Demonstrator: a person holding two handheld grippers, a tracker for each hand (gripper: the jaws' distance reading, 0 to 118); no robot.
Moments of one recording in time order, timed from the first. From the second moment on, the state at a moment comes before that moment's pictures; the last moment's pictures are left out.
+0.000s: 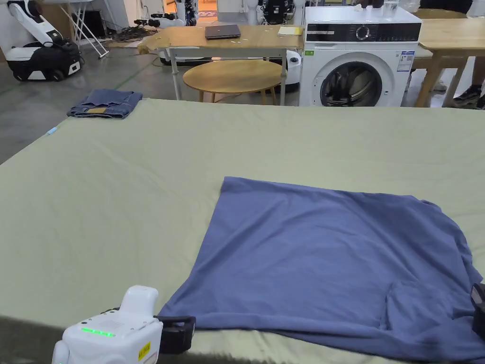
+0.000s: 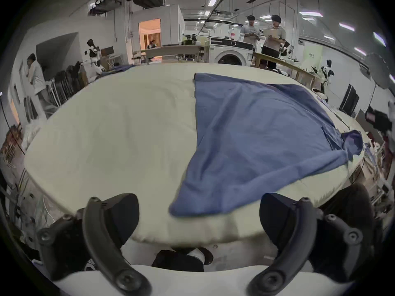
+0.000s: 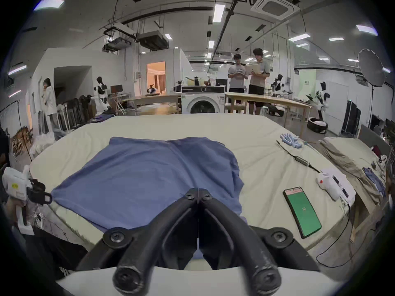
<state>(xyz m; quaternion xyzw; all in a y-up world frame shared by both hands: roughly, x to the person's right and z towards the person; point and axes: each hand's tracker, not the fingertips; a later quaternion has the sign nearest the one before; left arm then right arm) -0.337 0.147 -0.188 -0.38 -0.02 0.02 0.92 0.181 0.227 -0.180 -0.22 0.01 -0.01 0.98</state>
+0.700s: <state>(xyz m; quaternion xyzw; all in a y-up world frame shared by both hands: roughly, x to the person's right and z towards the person) -0.309 0.184 -0.200 -0.39 -0.01 0.02 0.92 0.256 0.187 -0.176 -0.36 0.01 -0.01 0.93</state>
